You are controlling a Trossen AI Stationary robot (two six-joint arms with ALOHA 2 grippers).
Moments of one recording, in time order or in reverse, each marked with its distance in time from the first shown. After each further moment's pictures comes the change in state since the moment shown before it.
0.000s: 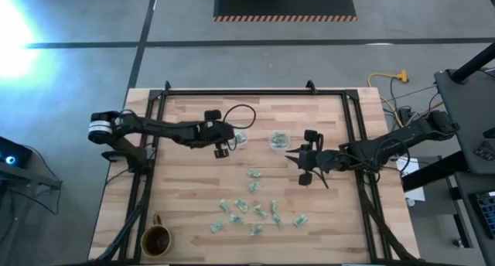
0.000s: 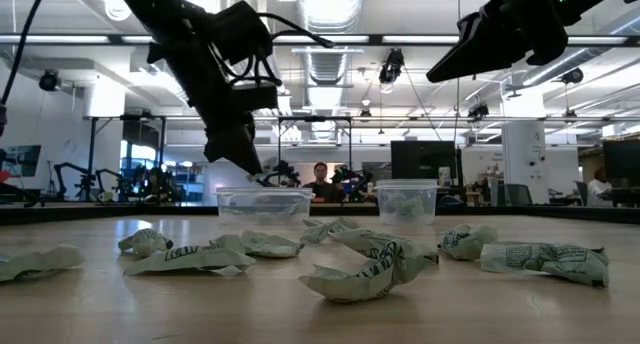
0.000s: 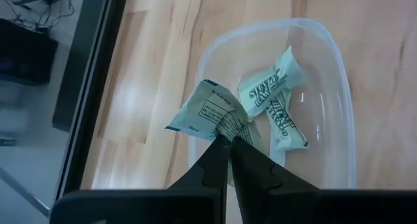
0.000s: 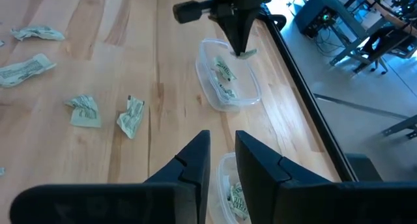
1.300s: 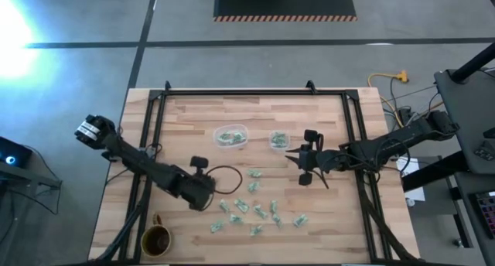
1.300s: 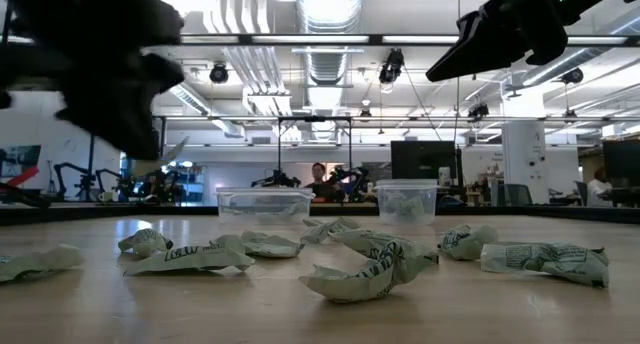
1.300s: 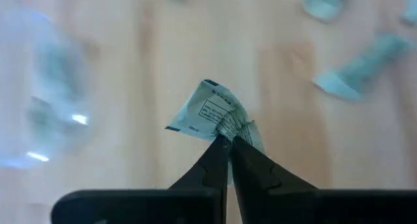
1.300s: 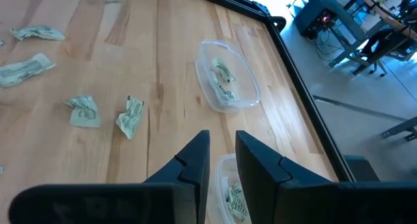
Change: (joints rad) left arm -0.655 -0.102 -0.026 -0.330 -0.013 -0.474; right arm 0.000 0.000 0.002 0.001 0.000 -0.011
